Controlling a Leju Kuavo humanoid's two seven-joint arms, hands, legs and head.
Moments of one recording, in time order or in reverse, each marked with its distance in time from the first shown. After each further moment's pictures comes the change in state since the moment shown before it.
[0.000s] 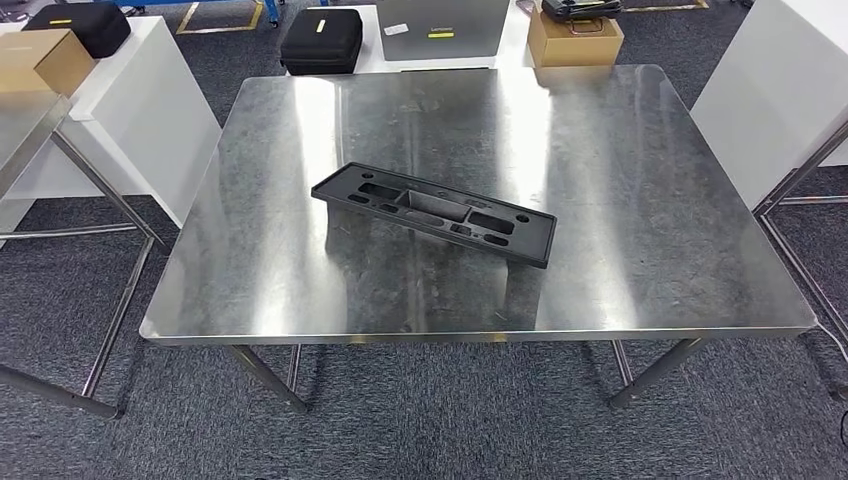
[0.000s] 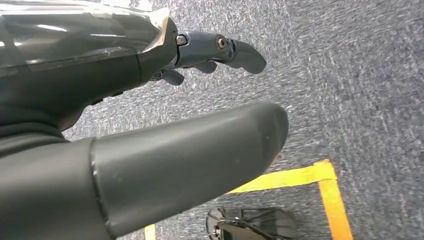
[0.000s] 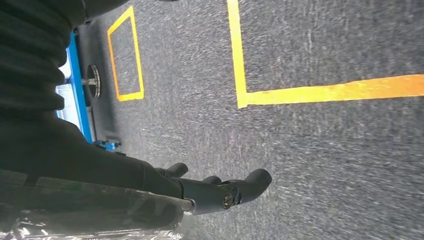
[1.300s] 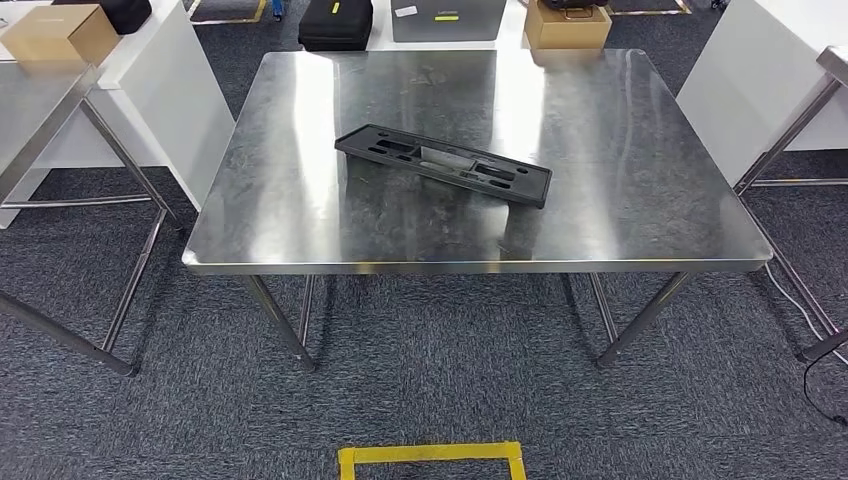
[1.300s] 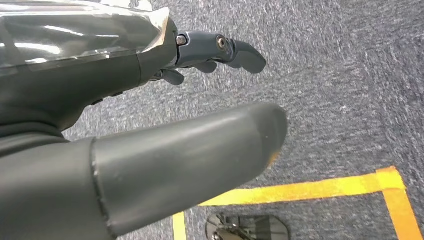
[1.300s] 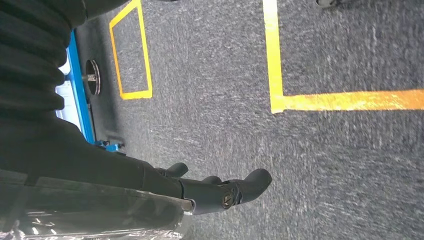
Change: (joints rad) left arm -0.002 0.003 0.002 -0.002 0.003 0.009 -0.005; right arm -0.001 0.003 0.015 0.006 0.000 0.000 -0.001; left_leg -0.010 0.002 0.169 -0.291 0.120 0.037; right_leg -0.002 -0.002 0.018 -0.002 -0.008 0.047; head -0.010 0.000
